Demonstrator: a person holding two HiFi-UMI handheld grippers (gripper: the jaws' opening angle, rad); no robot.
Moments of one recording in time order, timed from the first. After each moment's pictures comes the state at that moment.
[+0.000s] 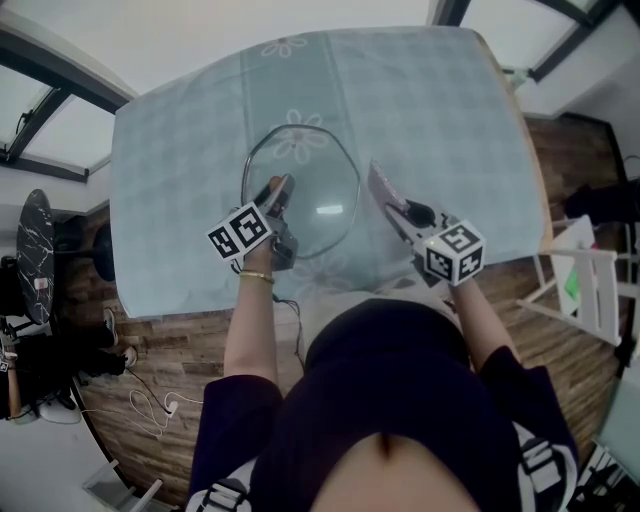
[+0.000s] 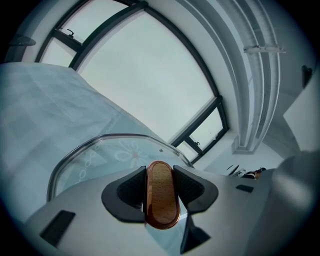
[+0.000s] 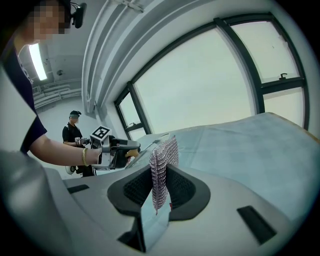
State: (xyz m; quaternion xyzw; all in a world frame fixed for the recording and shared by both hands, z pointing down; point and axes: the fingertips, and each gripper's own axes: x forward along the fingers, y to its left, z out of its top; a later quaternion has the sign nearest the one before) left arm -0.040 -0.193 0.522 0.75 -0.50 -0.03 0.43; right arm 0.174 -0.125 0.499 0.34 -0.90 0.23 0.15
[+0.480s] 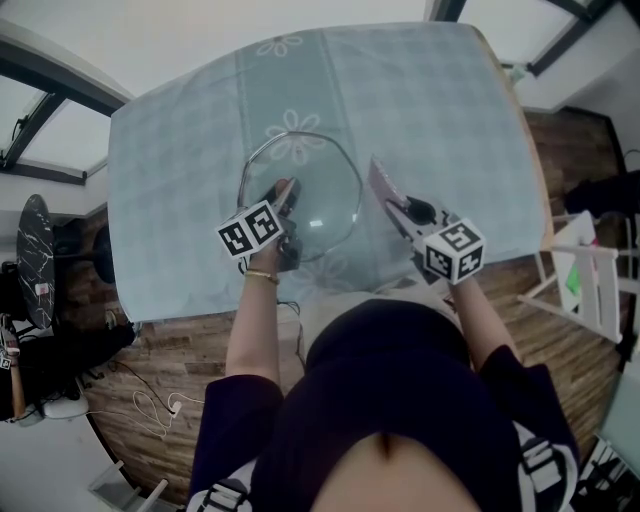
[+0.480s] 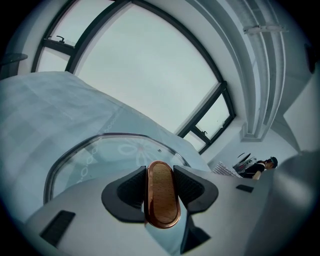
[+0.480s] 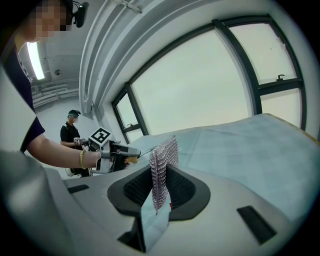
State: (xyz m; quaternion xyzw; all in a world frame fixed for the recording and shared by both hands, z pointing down) left arm -0.030 -0.197 0.547 0.74 -0.51 0.05 0.43; right arm 0.177 -0.136 0.499 0.35 -0.89 0.24 0.14
